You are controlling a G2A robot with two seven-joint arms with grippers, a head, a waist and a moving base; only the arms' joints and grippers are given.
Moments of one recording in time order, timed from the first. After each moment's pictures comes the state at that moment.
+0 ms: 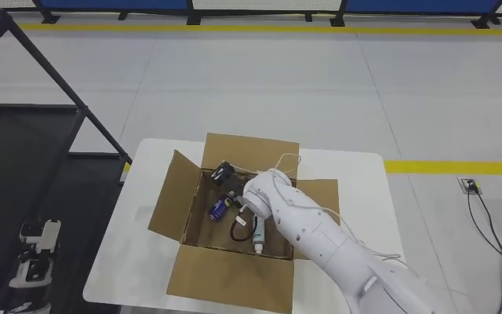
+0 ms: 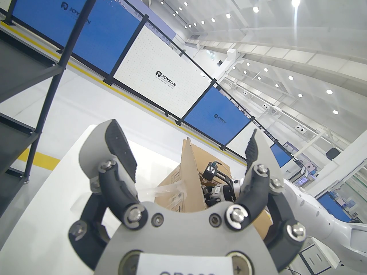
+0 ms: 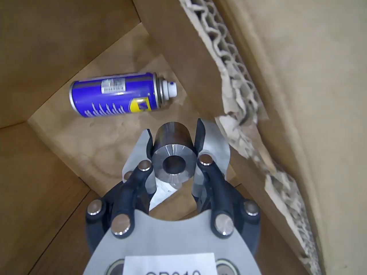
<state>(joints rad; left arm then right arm) 1.80 -1.27 -2.09 -2.06 0.28 -0.46 -0.01 -0.26 -1.65 0.52 -0.77 -0.96 -0.09 0.89</state>
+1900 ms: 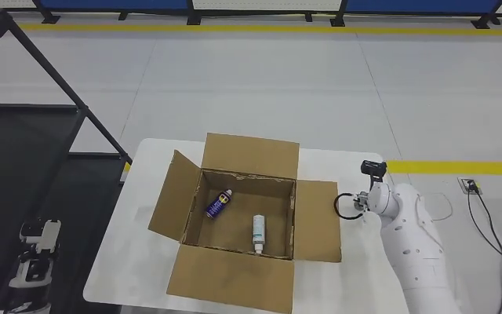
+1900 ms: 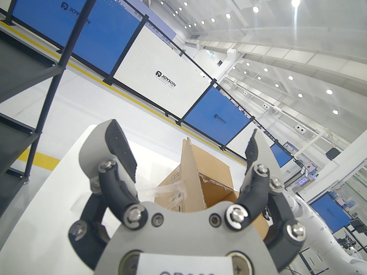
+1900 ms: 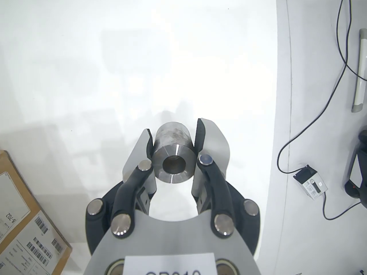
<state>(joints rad) 1.80 -1.27 -2.09 -2.06 0.28 -0.46 -0.01 -0.65 -1.35 1.47 -1.00 -1.33 0.22 1.08</state>
